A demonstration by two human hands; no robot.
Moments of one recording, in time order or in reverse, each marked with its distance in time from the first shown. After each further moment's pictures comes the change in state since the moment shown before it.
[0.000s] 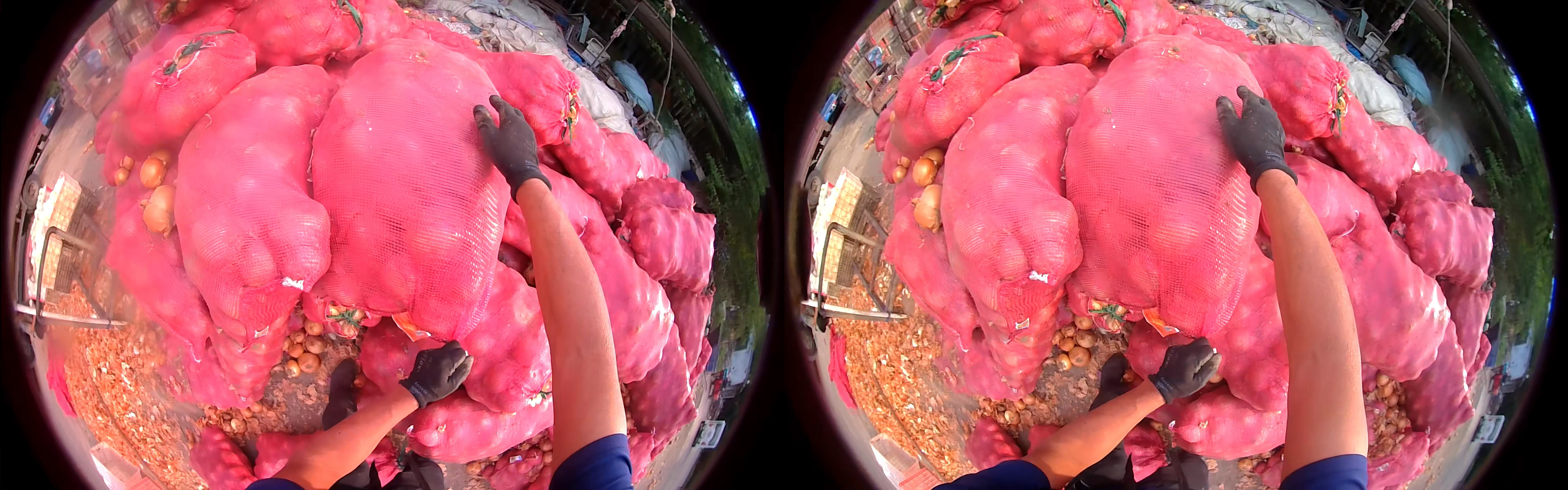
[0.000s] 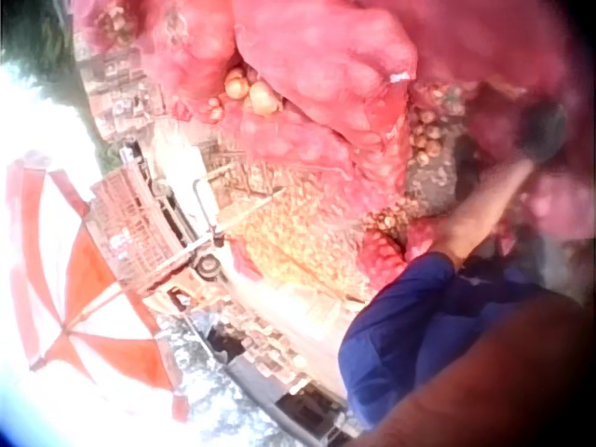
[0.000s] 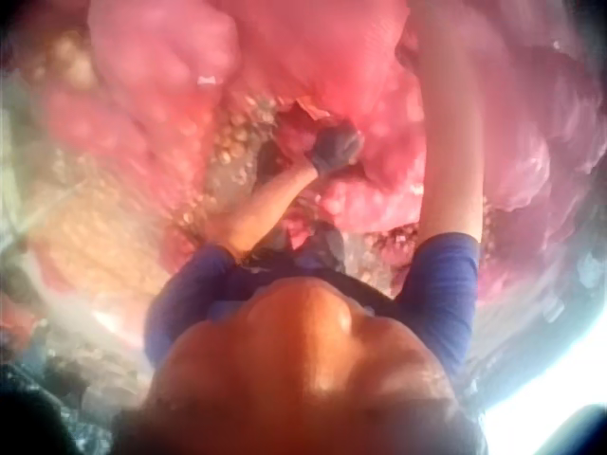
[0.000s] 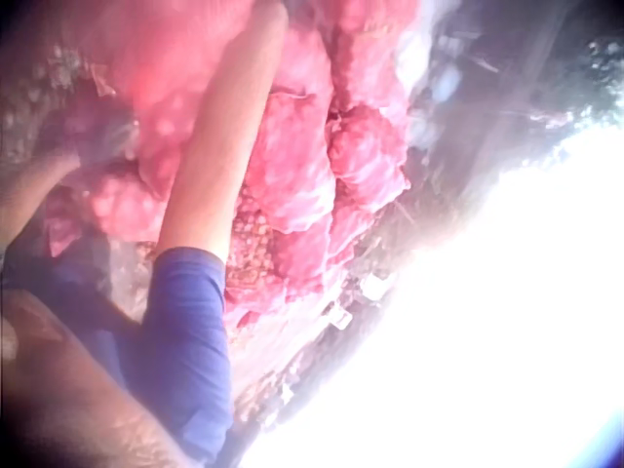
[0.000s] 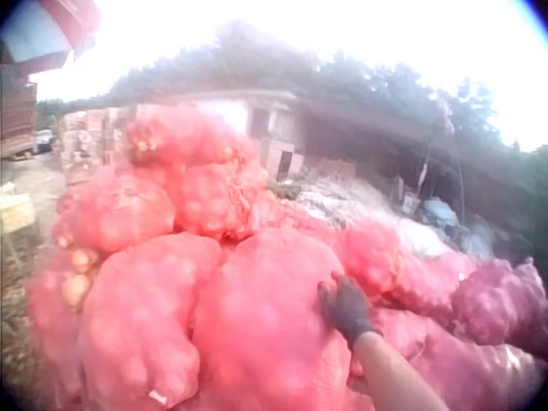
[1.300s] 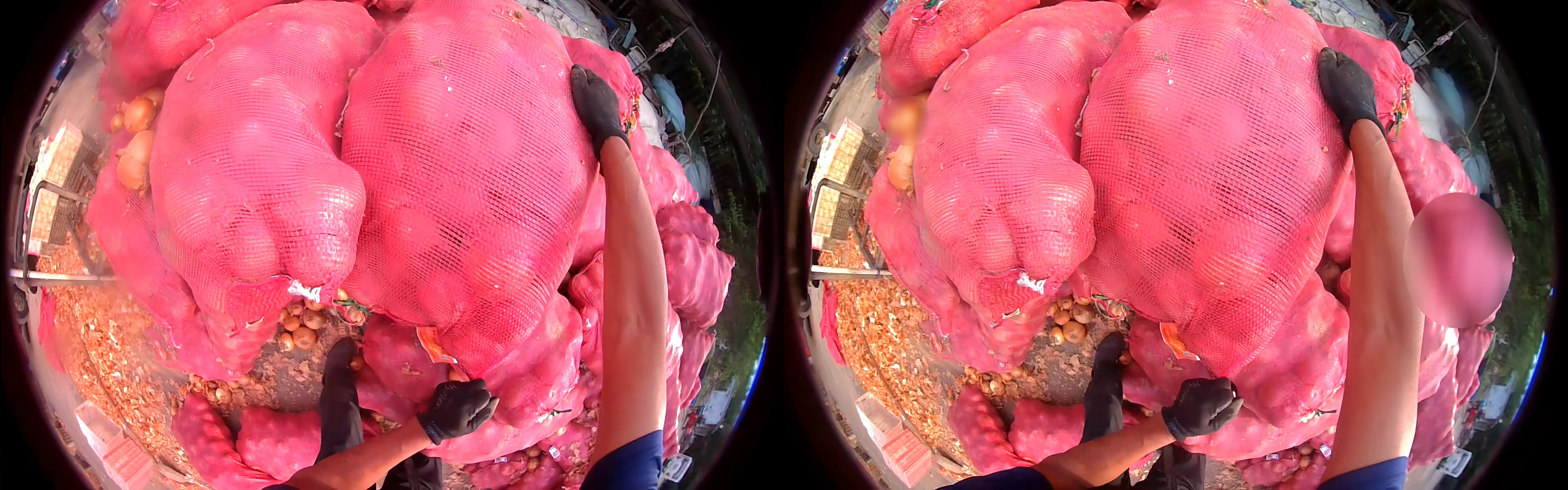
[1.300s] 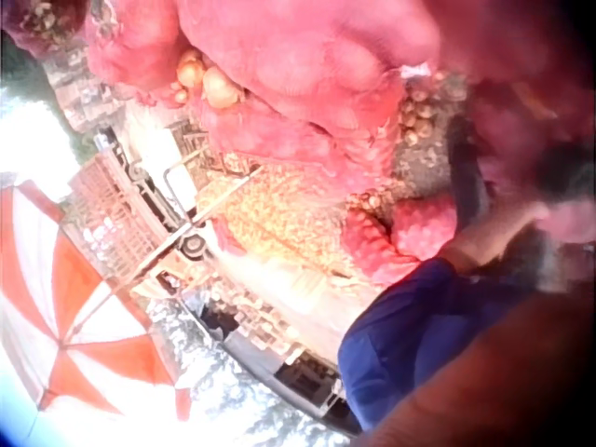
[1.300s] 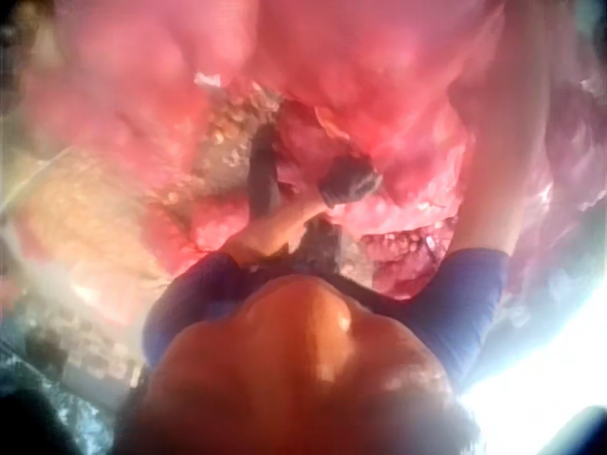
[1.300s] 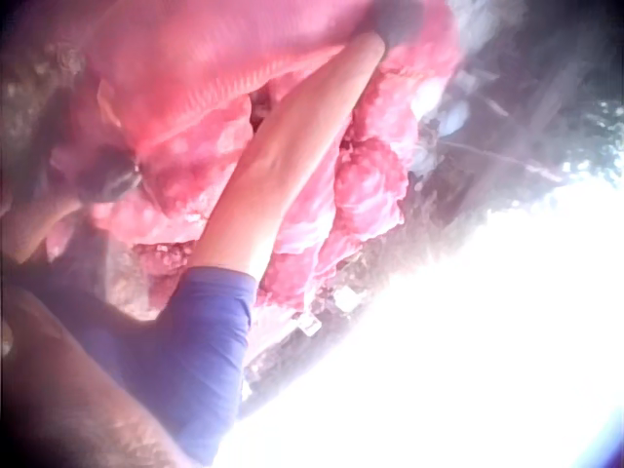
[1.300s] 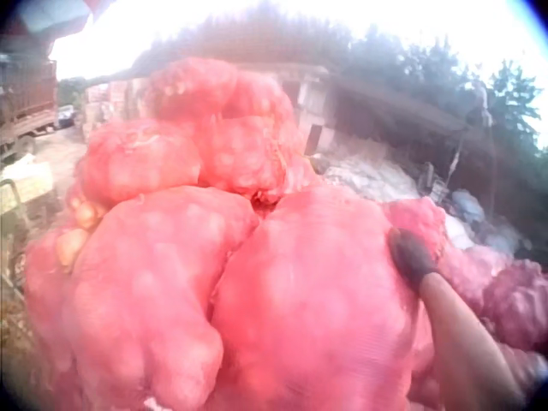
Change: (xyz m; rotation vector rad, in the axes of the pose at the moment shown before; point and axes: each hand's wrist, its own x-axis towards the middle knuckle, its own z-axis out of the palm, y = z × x) left_hand -0.032 -0.024 0.016 -0.155 0.146 0.031; right_hand 0.085 0.047 0.051 -0.274 -0.157 -0.012
